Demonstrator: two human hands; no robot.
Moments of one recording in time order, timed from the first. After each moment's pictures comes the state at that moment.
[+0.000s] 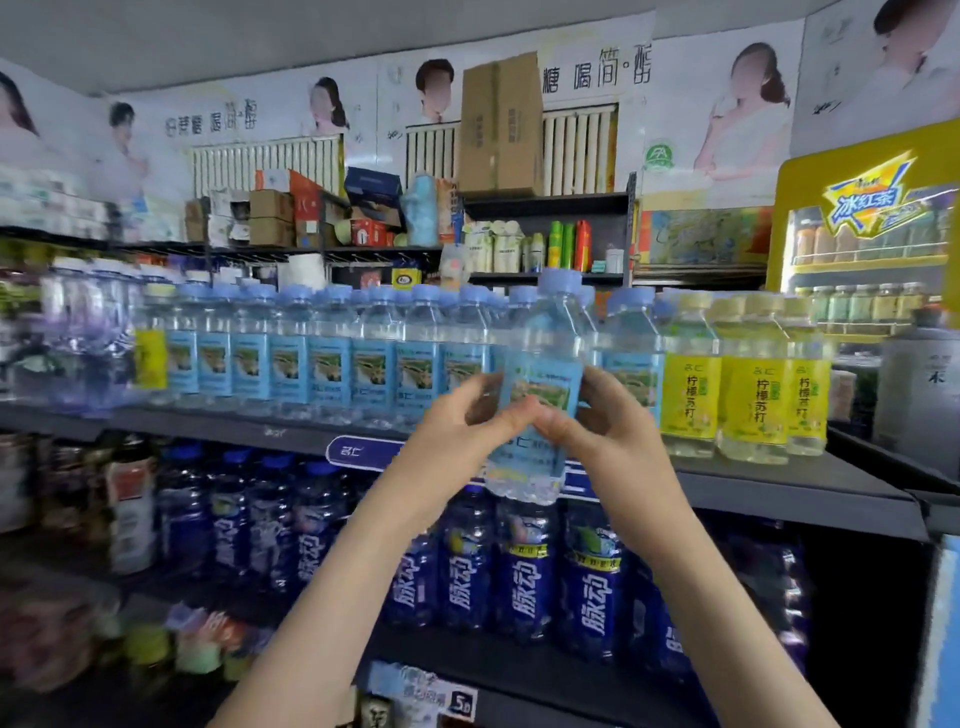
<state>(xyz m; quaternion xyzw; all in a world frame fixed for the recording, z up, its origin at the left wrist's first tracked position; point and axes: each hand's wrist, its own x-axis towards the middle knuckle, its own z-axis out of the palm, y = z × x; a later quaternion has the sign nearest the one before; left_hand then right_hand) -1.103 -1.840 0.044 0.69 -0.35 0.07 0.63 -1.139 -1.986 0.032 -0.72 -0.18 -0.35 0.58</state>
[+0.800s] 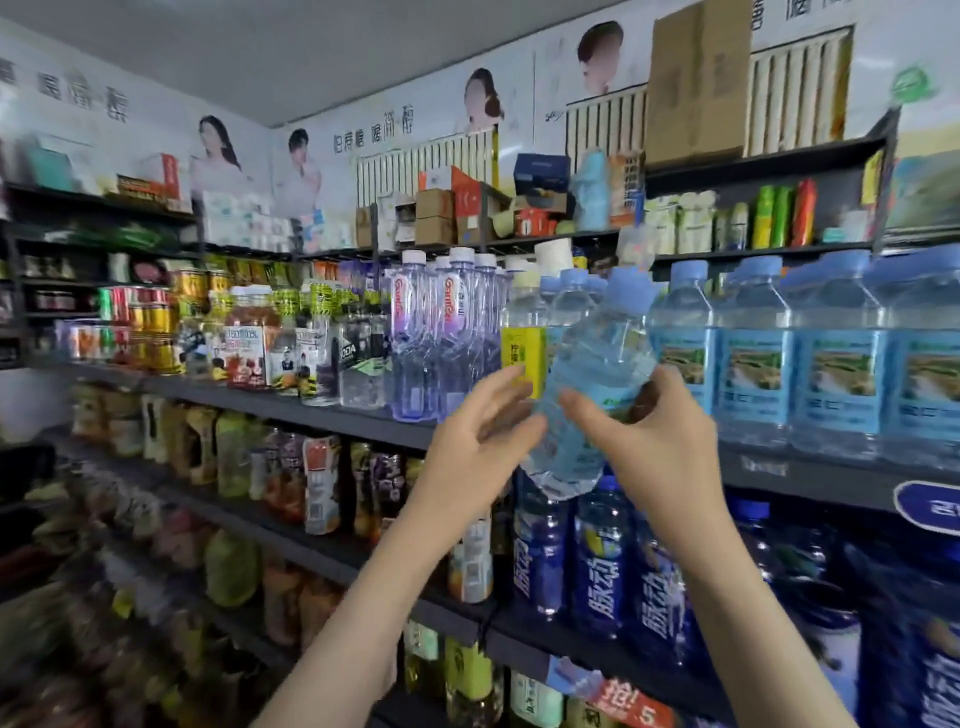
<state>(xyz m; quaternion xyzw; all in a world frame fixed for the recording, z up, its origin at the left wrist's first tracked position) -0.897 -1.437 0.007 0.73 -0.29 0.21 0.58 -0.928 -1.586 0.021 -0.74 -0.08 -0.40 0.53</state>
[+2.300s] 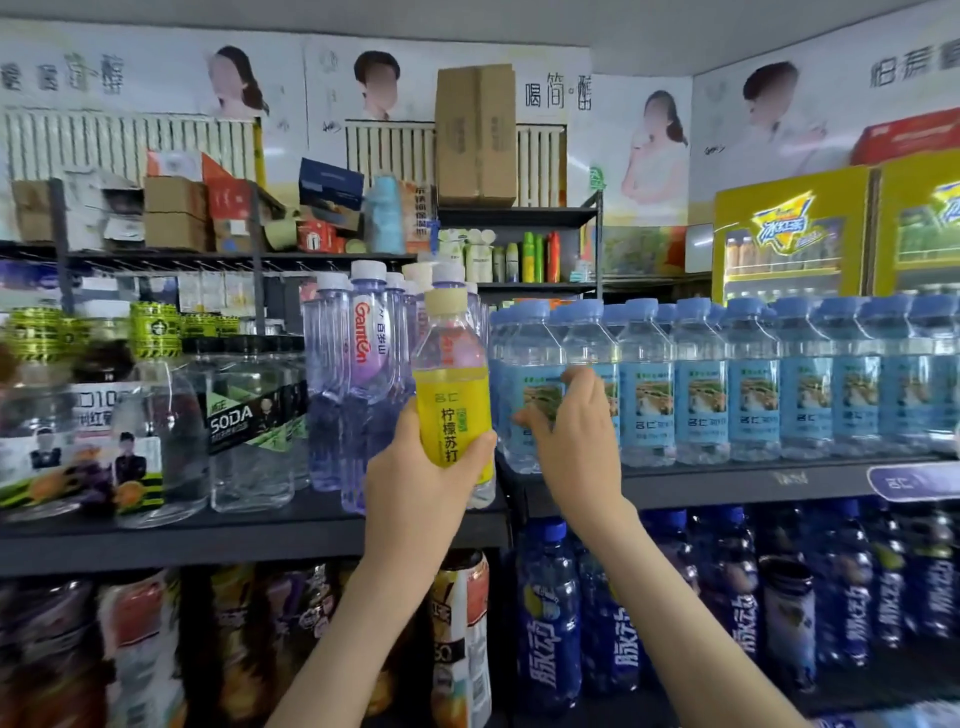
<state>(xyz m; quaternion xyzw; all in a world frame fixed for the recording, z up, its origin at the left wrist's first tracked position) -0.726 -1.337 0.019 0.70 -0.33 0.28 0.56 -0.753 -1.487 0.029 -0.79 0.15 -0.57 0.16</state>
